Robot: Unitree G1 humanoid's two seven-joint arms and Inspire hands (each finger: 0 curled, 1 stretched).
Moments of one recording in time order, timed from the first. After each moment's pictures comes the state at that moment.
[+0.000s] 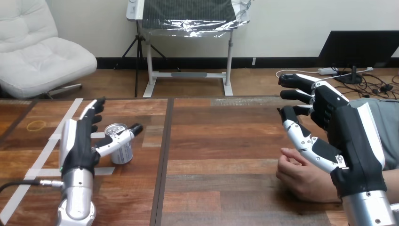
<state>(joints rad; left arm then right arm) -0.38 0.28 0.05 0.91 0.25 -0.41 0.26 0.25 -0.14 -0.05 -0.42 -0.10 -0.19 0.08</state>
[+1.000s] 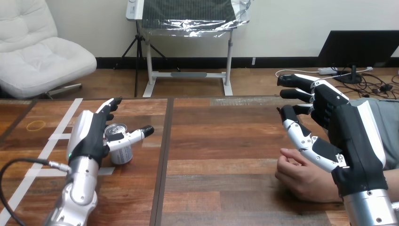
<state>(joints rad) -0.49 0.32 -0.04 0.98 0.35 -0.33 0.22 0.24 -0.16 -0.05 -0.42 -0.10 -0.19 0.08</state>
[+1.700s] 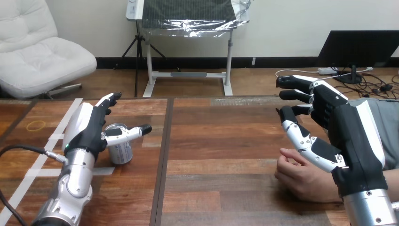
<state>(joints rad) -0.53 0.37 -0.09 1.00 0.40 -0.31 0.22 0.24 -0.16 -0.05 -0.42 -0.12 -0.19 0.08</state>
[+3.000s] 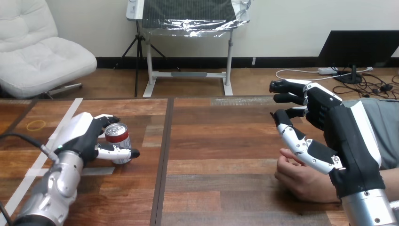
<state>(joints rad) -0.52 0.46 -0.18 0.95 0.52 -0.16 0.09 0.24 -0.17 -0.06 -0.42 -0.11 -0.19 0.12</state>
